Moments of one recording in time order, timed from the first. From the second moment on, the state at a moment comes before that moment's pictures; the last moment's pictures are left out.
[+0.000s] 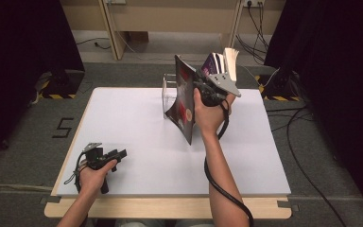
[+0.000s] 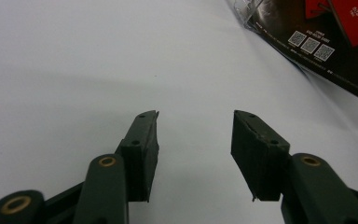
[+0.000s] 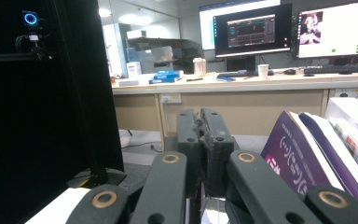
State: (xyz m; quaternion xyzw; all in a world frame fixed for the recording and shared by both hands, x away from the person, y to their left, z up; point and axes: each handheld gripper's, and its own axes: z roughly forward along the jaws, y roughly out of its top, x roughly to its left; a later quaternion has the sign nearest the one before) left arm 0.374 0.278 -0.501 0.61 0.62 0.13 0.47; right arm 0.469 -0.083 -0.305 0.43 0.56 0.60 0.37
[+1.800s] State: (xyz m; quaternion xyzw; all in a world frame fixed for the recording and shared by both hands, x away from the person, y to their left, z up) left arm 0.373 0.278 -0.499 0.61 0.62 0.13 0.48; right arm 0.487 -0.057 -0.317 0.45 0.62 0.56 0.33
